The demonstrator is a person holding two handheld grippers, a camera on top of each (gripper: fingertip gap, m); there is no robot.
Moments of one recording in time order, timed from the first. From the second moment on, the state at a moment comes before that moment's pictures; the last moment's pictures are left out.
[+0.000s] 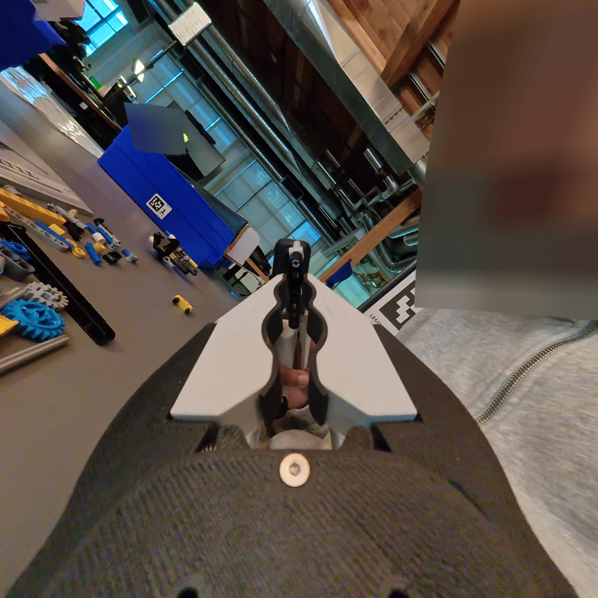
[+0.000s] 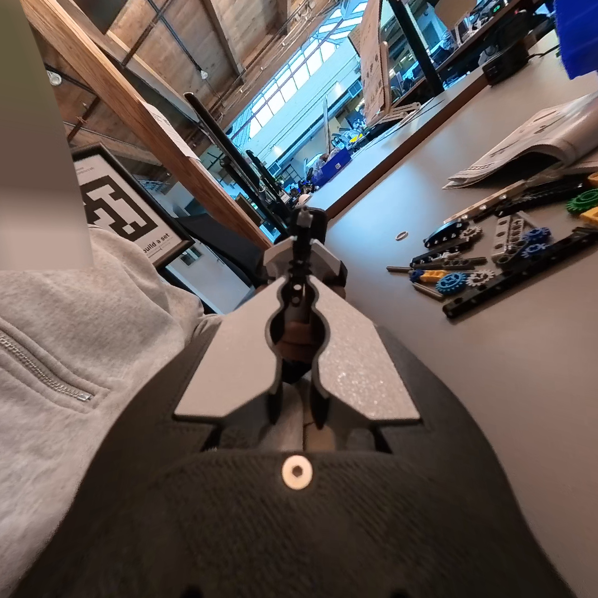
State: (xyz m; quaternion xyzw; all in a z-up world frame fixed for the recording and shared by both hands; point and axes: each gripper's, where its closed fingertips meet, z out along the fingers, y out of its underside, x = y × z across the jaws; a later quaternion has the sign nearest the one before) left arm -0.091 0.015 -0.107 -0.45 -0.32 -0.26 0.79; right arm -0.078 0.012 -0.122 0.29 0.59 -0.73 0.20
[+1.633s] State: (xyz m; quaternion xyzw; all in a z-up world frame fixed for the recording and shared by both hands) left arm -0.090 0.026 -0.121 -0.46 -0.34 -0.30 0.76; right arm -0.131 0.147 -0.213 0.32 0.84 -0.43 -0.11
